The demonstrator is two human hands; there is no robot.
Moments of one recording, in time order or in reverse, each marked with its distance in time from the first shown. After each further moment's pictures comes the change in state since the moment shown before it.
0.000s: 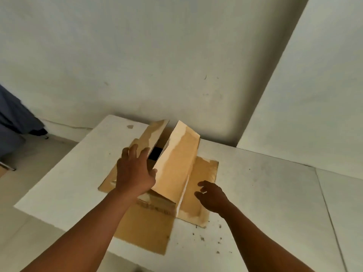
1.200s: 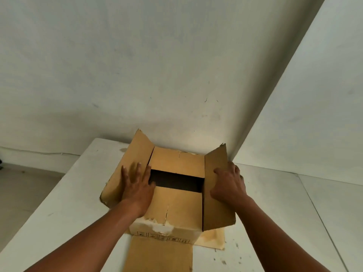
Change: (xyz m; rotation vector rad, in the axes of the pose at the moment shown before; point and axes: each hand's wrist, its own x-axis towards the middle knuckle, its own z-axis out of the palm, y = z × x) left_hand 0.072 -0.074 0.007 0.531 -0.243 0.395; right_hand -0.009 -0.137 -0.039 -0.500 0.448 0.150
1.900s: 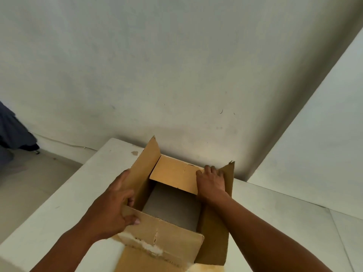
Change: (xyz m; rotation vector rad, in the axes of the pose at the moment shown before) left_hand -0.050 -0.040 -0.017 -0.802 0.241 -0.115; right_hand 0.100 -0.043 0.020 -0.372 -0.101 -0.386
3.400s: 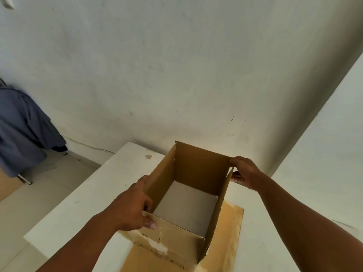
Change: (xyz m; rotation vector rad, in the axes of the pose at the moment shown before) left_hand 0.000 0.040 -0.002 0.103 -0.214 -0.103; right_hand 0.037 0.107 -0.029 1.546 -0.106 0.312
